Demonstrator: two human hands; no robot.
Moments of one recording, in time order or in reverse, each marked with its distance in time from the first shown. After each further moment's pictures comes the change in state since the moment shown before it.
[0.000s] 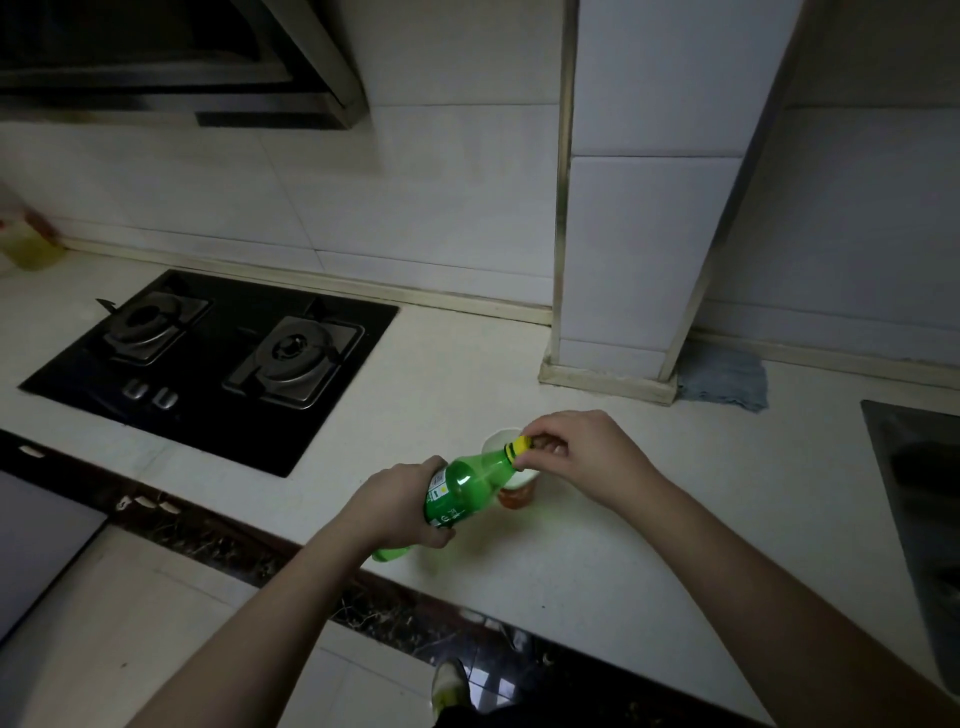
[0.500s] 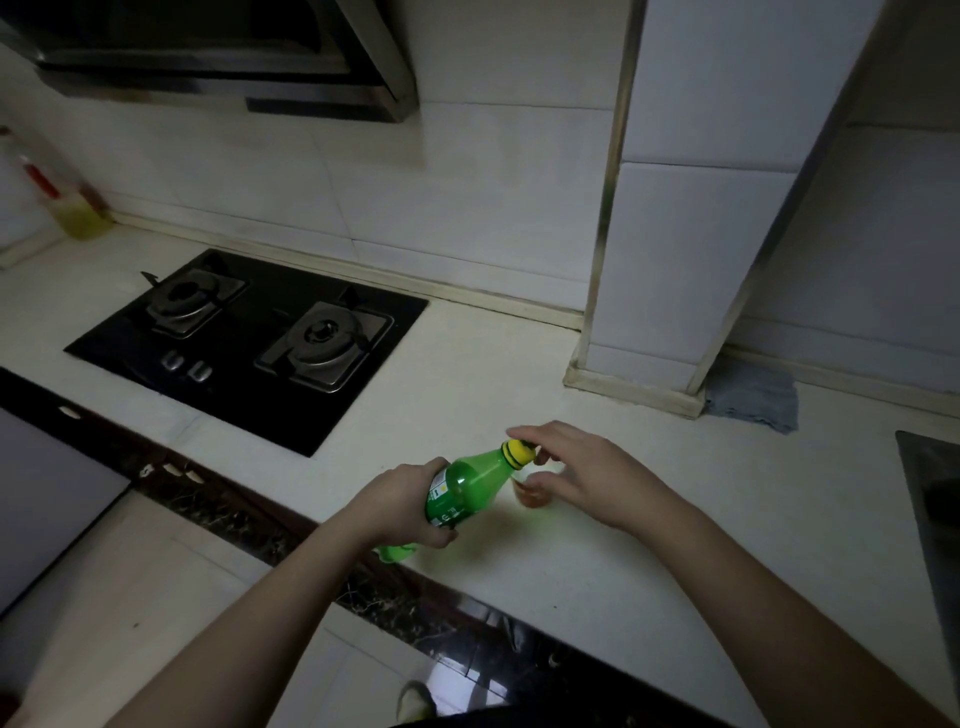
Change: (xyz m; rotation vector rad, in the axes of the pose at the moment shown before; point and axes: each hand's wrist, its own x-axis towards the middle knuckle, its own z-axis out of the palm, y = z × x) left_hand -0.019 -0.024 0.007 -0.119 -0.010 -0.015; right_hand -0.003 0.000 0.020 -0.089 -0.203 -0.185
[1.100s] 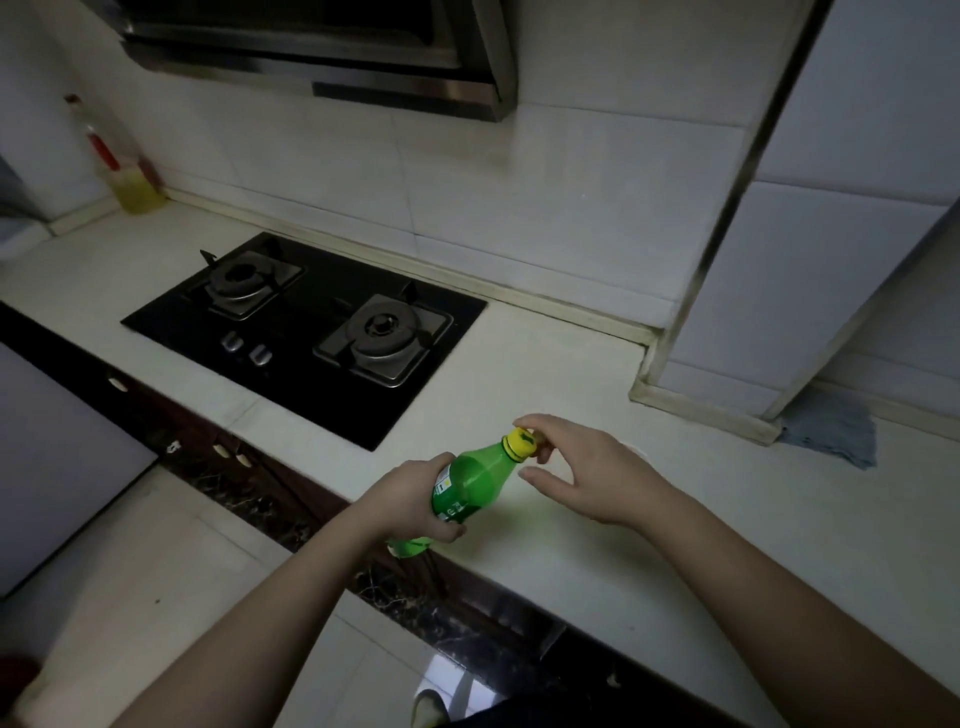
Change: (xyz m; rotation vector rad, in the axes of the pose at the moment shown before) left_hand -0.031 -0.099 -0.019 -0.207 0.083 -0.025; right_hand 0.077 -0.078 0.044 -0.102 -0.003 -0.089
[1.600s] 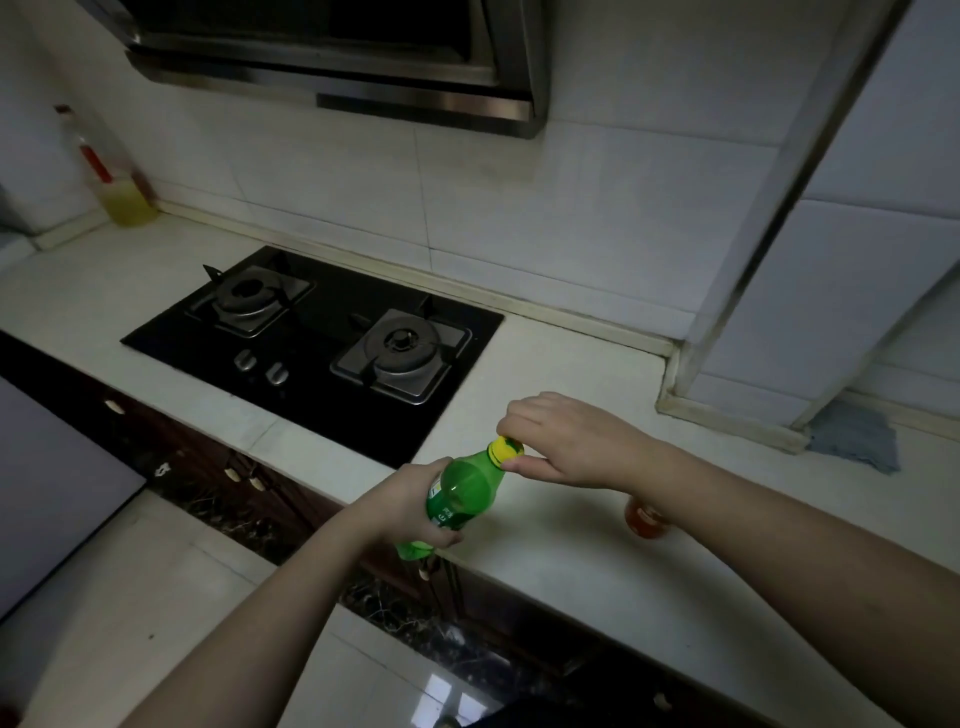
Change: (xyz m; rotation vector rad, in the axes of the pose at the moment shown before) left_hand -0.003 -0.070 -0.041 -0.150 -0.047 0.112; right_hand 0.095 -0.043 0.017 -0.421 -0.002 -0.464
